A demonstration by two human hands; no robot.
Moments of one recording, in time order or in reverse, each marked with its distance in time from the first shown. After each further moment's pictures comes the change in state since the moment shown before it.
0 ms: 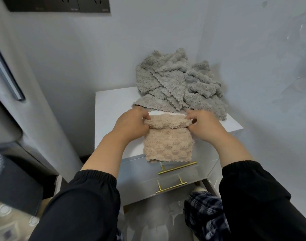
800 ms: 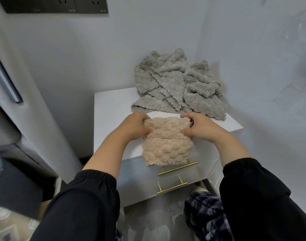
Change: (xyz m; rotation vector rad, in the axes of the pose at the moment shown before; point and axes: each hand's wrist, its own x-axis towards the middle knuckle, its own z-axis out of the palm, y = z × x) left_hand 0.005 0.006 0.000 -0.176 -0.222 -0.140; right_hand -0.003 -0.010 -0.005 0.226 -0.186 0.082
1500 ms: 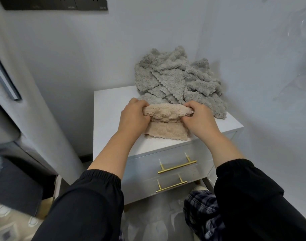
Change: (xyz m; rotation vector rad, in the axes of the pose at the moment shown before) left_hand 0.001 0.009 0.007 -0.004 0.453 0.065; right_hand 0.004 -0.007 0.014 0.000 0.444 -0.143
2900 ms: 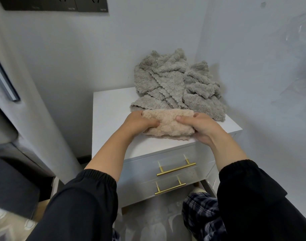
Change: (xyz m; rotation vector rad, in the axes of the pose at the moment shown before) left_hand 0.004 -0.005 0.006 -0.642 -0.359 -0.324; right_hand 0.003 0.006 -0.004 0.858 -0.355 0.465
